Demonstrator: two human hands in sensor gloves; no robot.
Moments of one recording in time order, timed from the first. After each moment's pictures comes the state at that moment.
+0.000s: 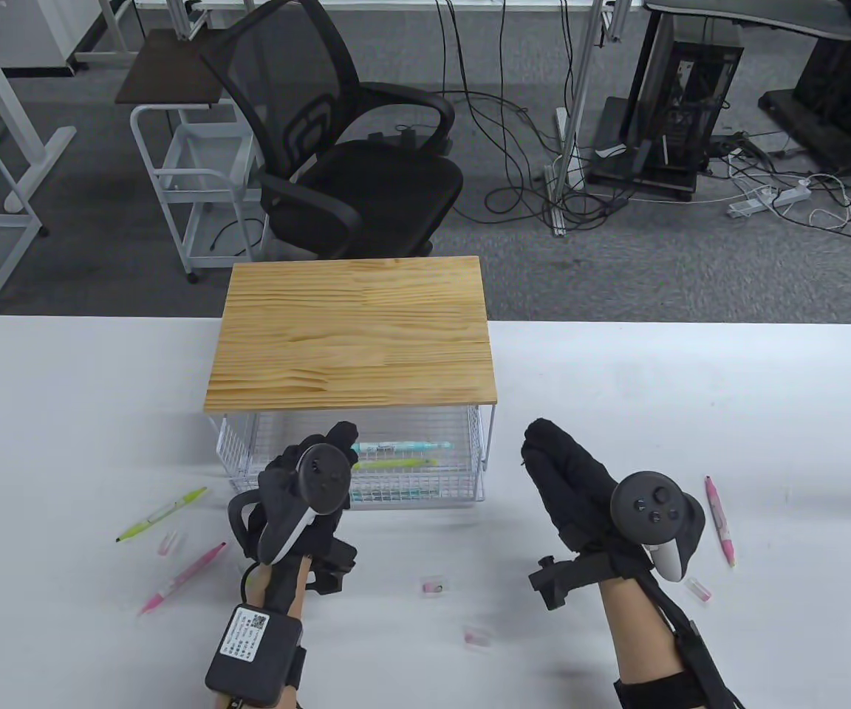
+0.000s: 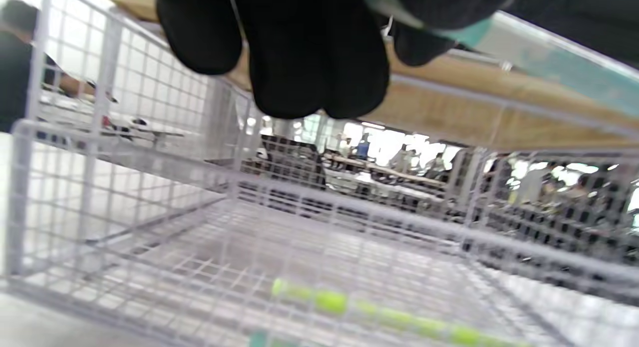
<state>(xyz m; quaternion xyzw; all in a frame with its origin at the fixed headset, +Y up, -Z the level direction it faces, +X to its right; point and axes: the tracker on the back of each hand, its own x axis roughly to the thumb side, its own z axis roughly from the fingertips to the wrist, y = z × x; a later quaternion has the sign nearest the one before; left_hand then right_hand) -0.165 -0.674 -0.345 0.07 0.06 0.09 0.99 0.180 -0.673 -0.316 0.10 -0.14 0.87 0.47</state>
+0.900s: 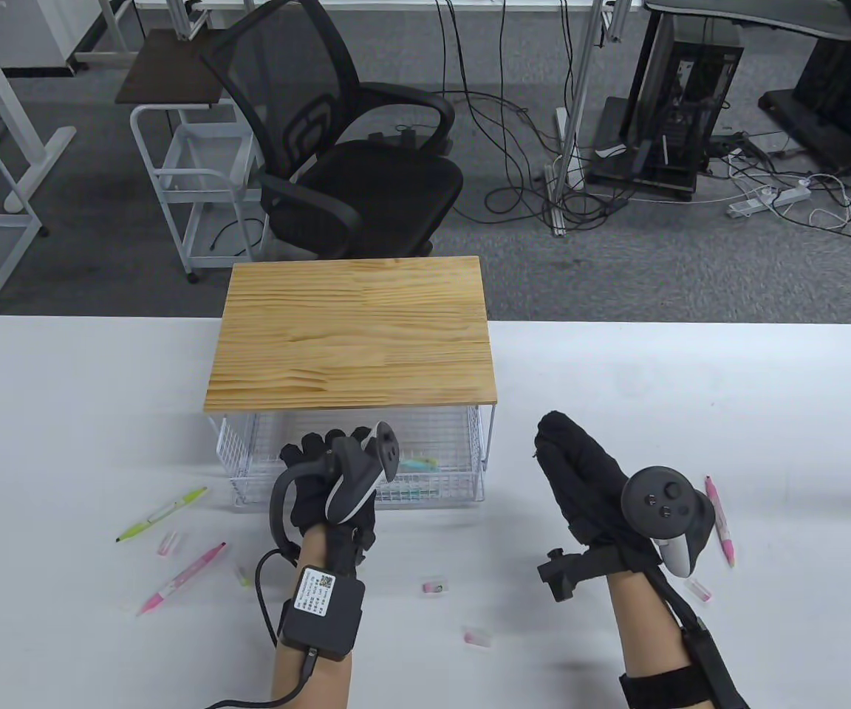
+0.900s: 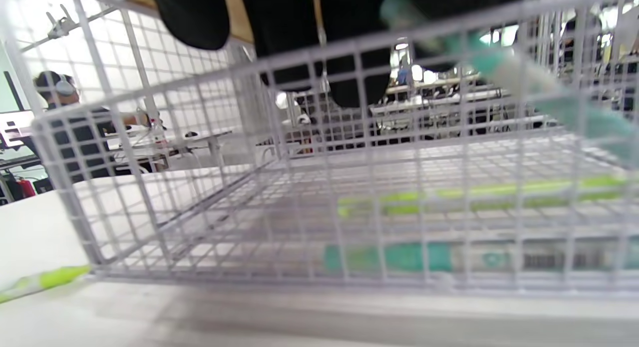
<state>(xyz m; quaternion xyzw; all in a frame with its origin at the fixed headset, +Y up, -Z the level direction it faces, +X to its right) -0.129 -0.698 -0.379 -0.02 0.11 -0.07 0.99 0.189 -0.673 -0.320 0.09 -0.14 0.87 0.46</state>
